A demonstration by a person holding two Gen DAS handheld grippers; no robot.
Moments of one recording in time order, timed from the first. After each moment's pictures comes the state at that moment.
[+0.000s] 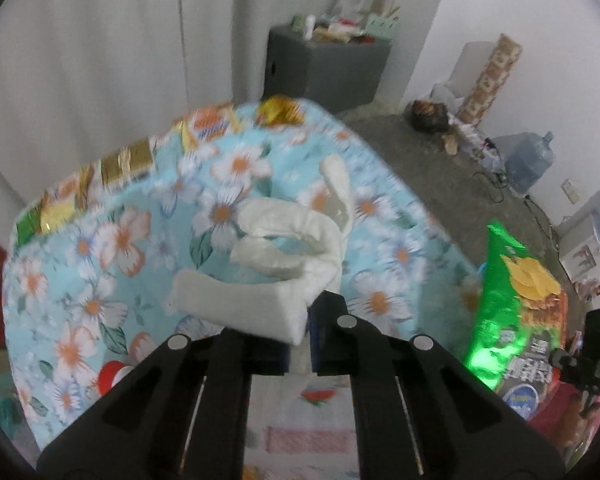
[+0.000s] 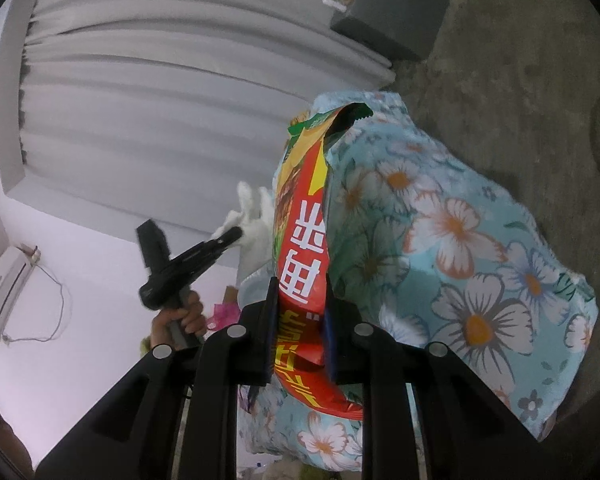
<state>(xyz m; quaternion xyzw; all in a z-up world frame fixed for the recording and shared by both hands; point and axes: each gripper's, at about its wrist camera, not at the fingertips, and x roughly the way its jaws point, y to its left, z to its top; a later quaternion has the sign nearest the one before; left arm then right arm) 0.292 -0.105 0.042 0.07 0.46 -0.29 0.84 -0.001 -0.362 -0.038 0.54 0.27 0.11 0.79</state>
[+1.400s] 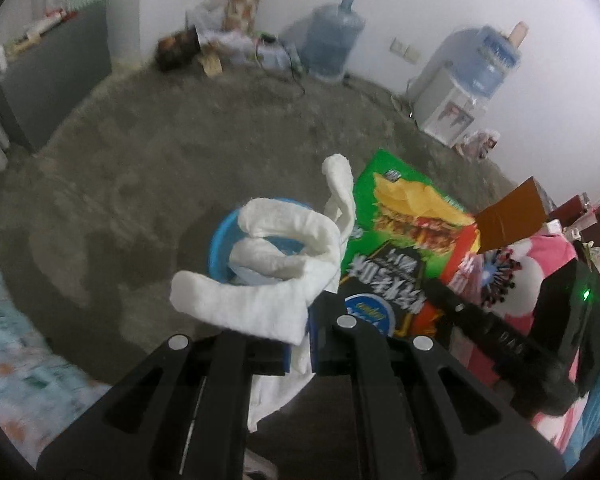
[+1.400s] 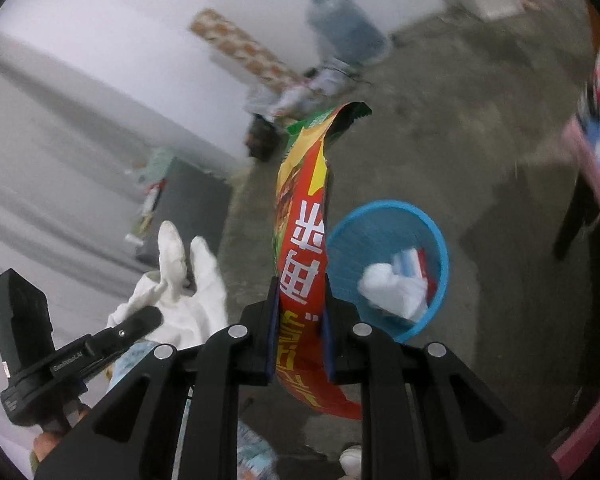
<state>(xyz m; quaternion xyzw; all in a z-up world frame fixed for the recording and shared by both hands) 0.054 -0.556 -0.061 0.20 0.49 -0.56 0.64 -0.241 -0.562 -0.107 0.57 0.13 -0.38 0.72</state>
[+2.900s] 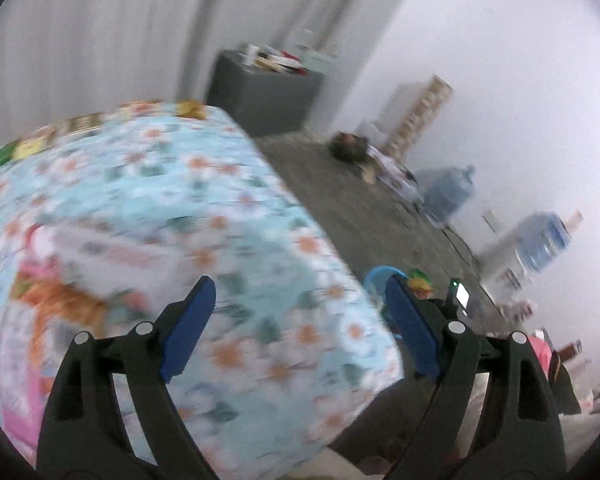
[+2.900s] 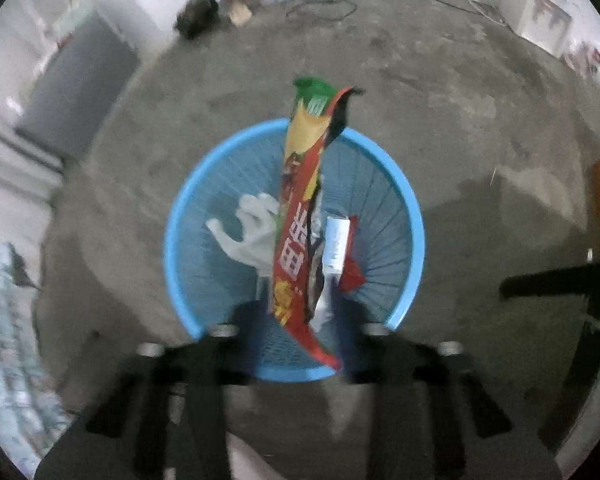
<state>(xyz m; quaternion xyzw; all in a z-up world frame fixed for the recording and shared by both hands) 0.124 -0.089 0.073 -0.05 0.43 -0.36 0.83 -0.098 -0.645 -0.226 0.40 0.45 -0.42 0.68</state>
